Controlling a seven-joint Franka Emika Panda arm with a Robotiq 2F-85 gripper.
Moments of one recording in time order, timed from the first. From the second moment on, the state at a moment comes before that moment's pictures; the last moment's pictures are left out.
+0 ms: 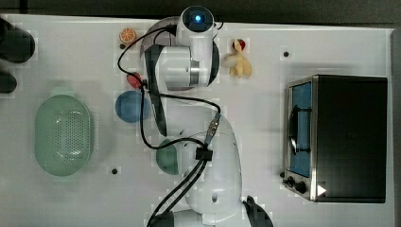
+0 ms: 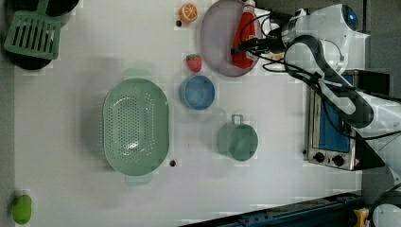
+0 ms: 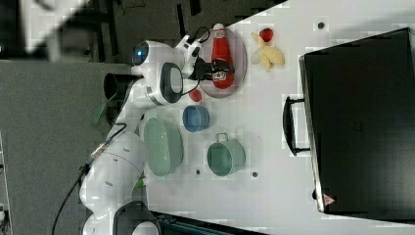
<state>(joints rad) -0.05 0.91 0.14 -1.41 0.00 0.67 -0.82</state>
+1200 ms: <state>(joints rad) -0.08 0.30 0.10 -1.36 0.00 0.10 -0.19</state>
